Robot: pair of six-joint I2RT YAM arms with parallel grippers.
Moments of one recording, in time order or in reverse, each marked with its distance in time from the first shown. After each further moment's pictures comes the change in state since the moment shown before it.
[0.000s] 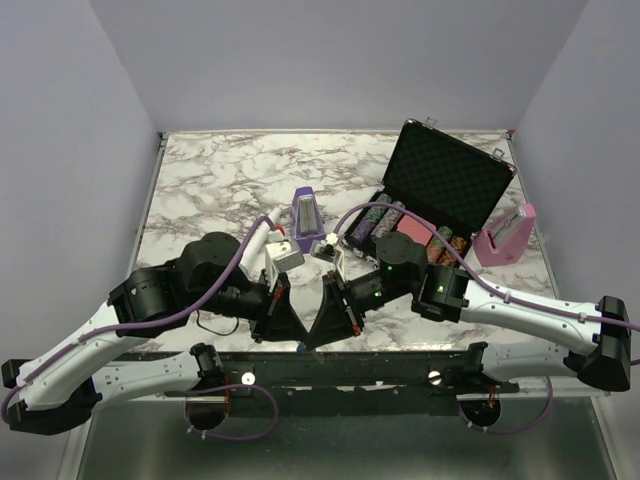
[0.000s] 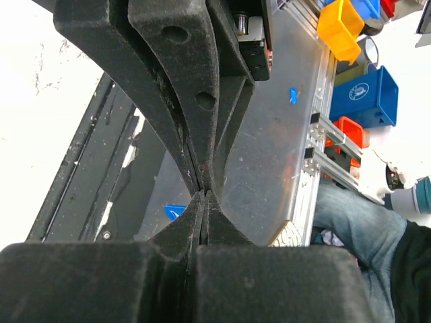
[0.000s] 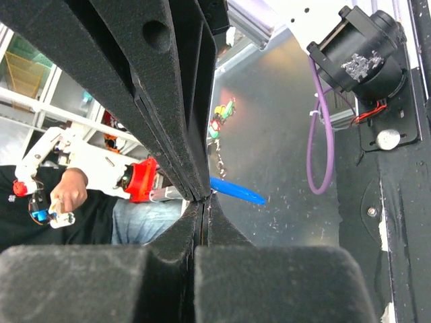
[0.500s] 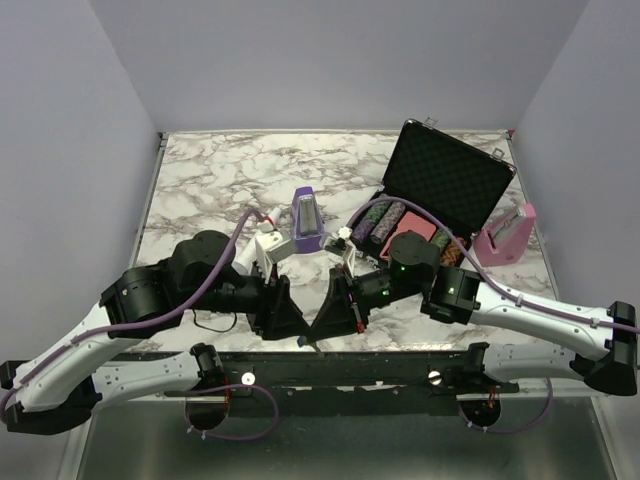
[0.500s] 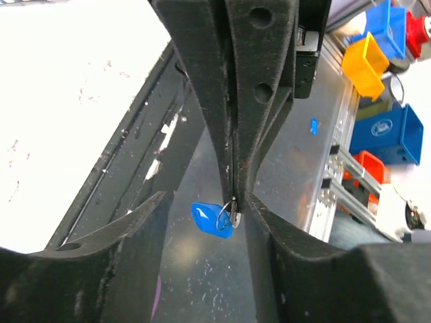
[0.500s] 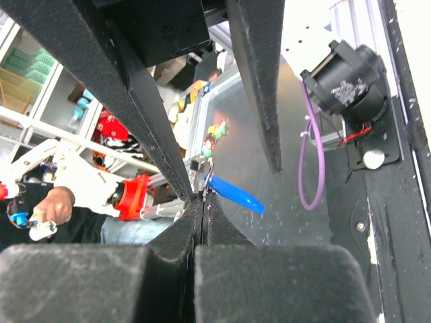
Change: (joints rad) left arm -0.001 0.013 0.038 -0.032 -0.113 -0.019; right arm 0.003 -0.045 0.000 -0.016 0.057 -0.016
